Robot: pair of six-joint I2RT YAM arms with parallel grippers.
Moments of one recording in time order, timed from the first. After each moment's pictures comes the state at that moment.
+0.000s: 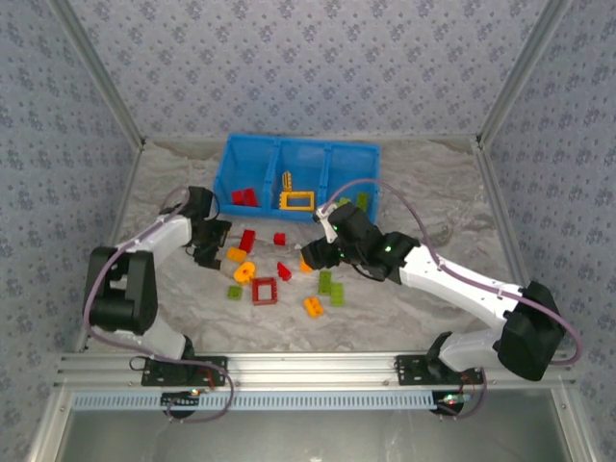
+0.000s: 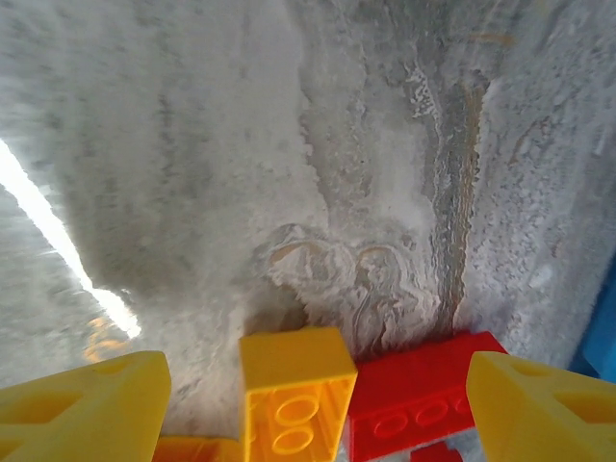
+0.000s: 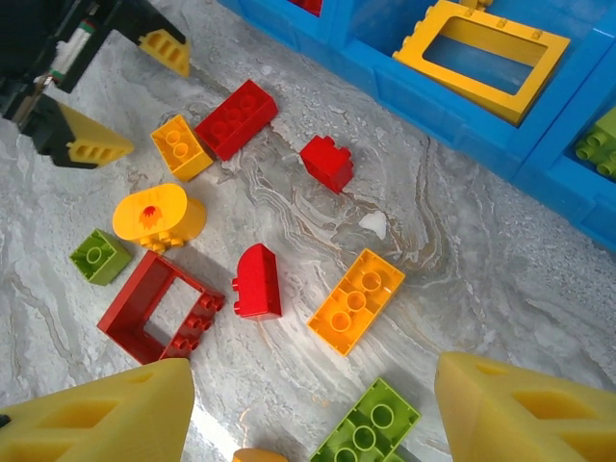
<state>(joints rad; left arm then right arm) -0.16 1.60 0.95 -0.63 0.14 -1.48 0.86 1.31 1.00 -0.42 0.00 0.28</state>
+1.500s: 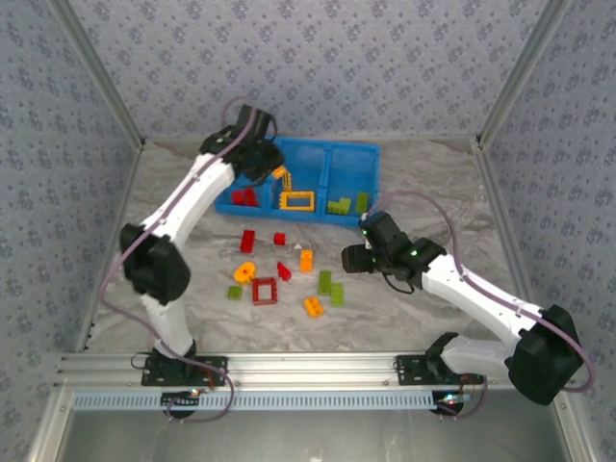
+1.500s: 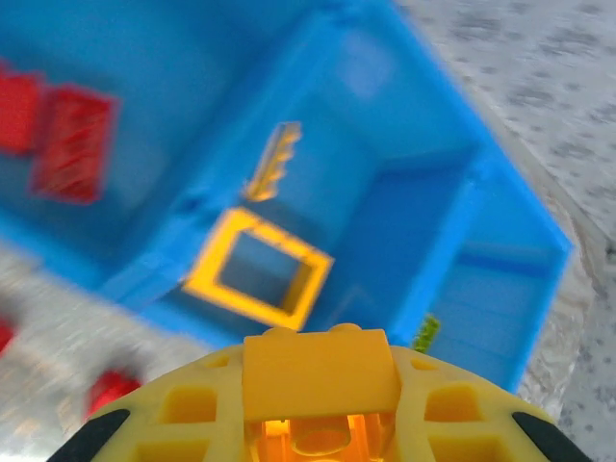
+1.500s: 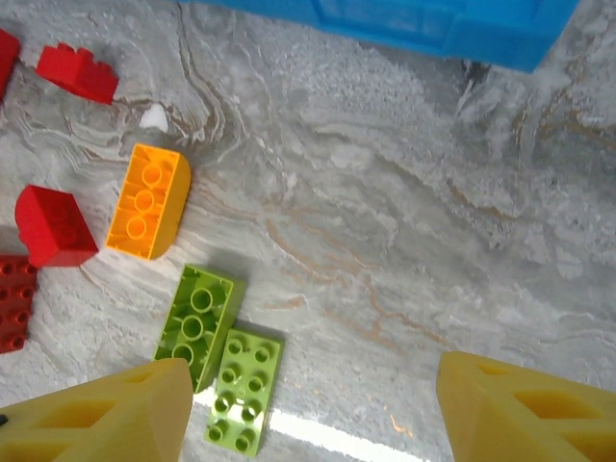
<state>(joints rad) -0.48 1.91 1.93 -0.87 -0.03 -0.99 0.68 1.17 0.84 -0.64 0.07 0.47</state>
